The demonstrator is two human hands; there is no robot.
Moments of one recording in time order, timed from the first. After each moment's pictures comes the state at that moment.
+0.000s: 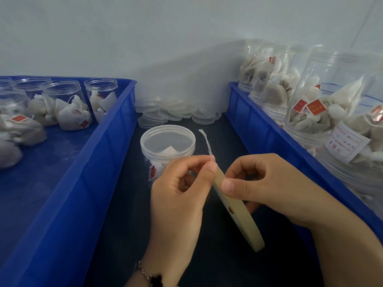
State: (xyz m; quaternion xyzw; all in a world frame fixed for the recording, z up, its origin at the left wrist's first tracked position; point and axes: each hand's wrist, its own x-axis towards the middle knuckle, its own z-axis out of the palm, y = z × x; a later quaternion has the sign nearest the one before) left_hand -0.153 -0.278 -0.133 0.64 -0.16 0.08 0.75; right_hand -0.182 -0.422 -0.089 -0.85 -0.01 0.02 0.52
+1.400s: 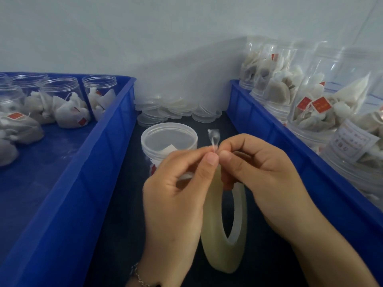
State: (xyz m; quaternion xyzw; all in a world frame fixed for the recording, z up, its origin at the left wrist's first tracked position) left_hand -0.153 -0.270 -0.124 0.64 -0.23 0.16 0.71; right_hand -0.180 -0.393 -0.095 -0.77 -0.08 -0.16 0.61
